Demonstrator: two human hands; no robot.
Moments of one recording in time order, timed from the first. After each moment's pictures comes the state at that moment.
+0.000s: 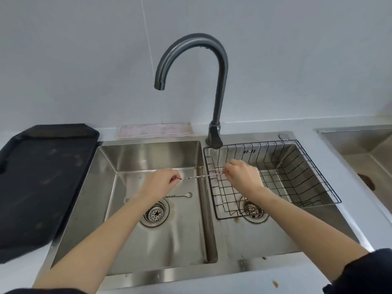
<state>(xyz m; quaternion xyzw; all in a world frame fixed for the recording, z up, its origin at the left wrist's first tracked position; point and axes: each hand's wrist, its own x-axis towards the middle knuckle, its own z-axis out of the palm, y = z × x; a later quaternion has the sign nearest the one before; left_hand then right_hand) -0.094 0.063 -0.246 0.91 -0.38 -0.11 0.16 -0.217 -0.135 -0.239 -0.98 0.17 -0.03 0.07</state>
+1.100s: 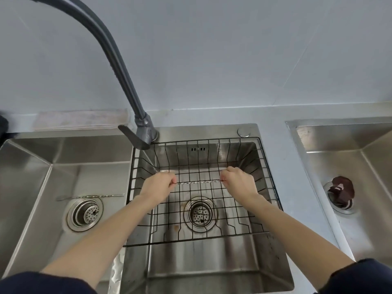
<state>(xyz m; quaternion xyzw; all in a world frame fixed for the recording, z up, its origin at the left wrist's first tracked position) -0.146 -0.157 -0.316 0.92 -0.31 -0.22 0.08 -0.262 -0.347 -0.316 -0.97 0.18 0.12 0.12</state>
